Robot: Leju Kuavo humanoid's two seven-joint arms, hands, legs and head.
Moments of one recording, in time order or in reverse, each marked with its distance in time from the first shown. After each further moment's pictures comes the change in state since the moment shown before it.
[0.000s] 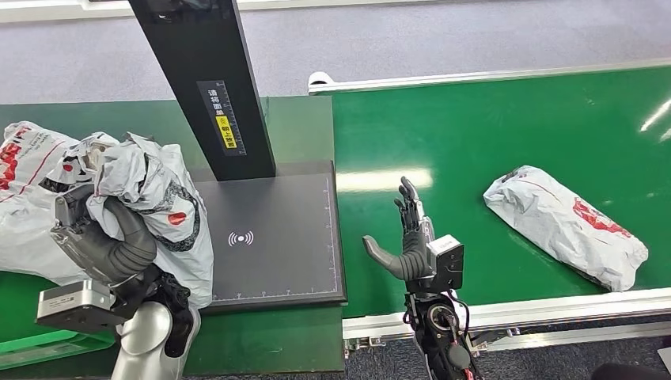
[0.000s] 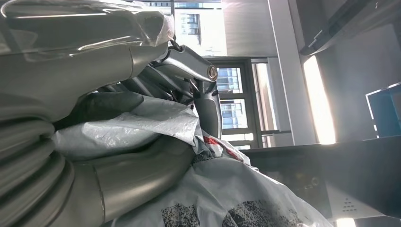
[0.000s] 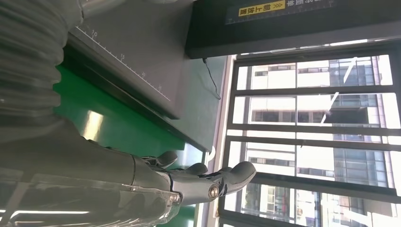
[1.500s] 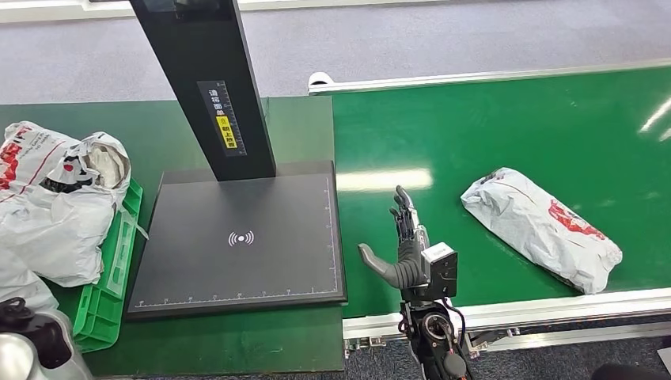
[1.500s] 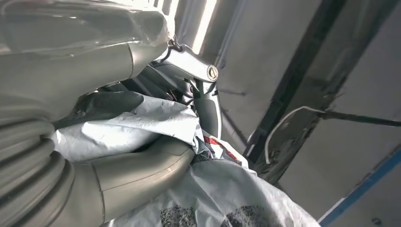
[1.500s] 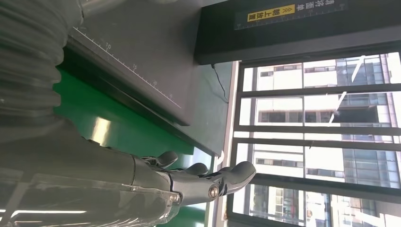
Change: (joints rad) left arm -0.050 -0.156 0.499 -0.506 -0.312 0.000 0.000; right arm 0.034 -0.002 0.039 -0.001 -0.019 -0.032 0.005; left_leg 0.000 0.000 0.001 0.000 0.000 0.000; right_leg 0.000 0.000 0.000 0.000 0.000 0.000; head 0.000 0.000
